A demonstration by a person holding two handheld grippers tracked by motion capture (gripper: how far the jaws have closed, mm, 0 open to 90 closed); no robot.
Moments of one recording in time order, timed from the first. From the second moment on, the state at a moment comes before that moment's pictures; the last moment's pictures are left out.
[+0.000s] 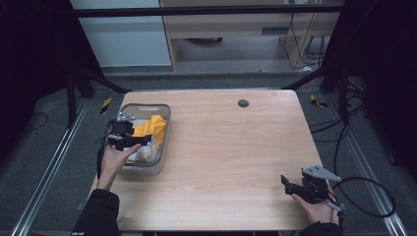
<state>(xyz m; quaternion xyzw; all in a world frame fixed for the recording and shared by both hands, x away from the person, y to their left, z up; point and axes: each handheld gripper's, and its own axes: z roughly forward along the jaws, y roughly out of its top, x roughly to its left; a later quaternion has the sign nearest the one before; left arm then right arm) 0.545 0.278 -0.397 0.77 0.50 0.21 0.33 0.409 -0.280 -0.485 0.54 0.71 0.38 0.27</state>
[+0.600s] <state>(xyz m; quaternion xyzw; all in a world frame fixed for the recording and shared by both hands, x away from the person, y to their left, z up) 0.555 0.264 -0.411 0.80 0.49 0.20 0.29 0.409 -0.279 -0.485 0.53 0.71 0.38 0.26</state>
